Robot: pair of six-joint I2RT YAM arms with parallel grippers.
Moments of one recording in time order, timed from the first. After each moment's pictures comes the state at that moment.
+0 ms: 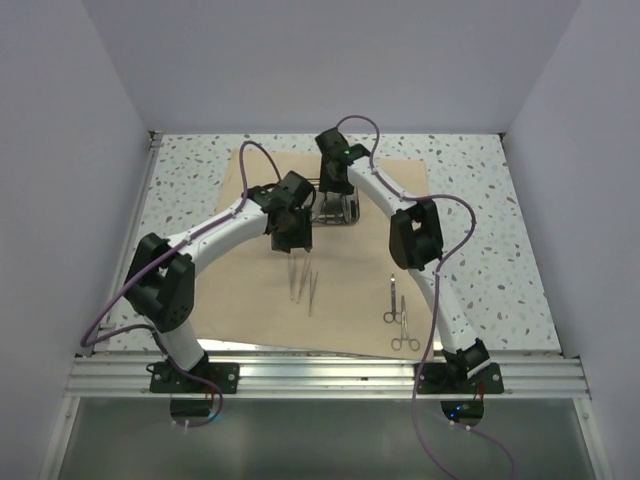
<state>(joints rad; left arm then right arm) -0.63 1.74 1.36 -0.78 -0.05 -0.64 0.52 2.58 2.43 -0.88 0.25 0.56</state>
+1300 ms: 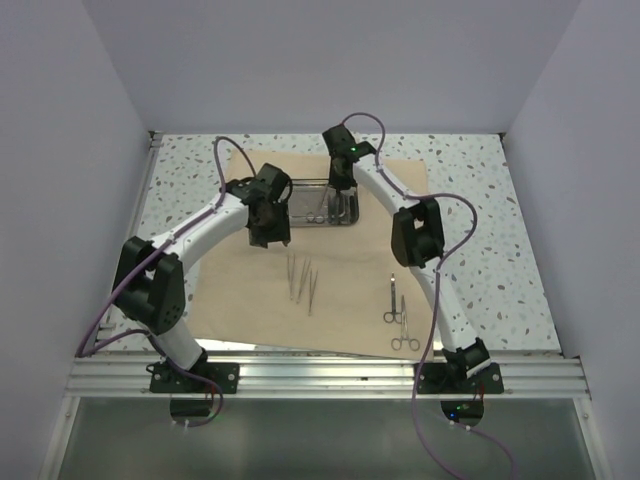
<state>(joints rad) -0.51 1.68 1.33 -0.85 -0.09 -0.59 0.49 2.66 2.52 -0.86 0.26 0.51</state>
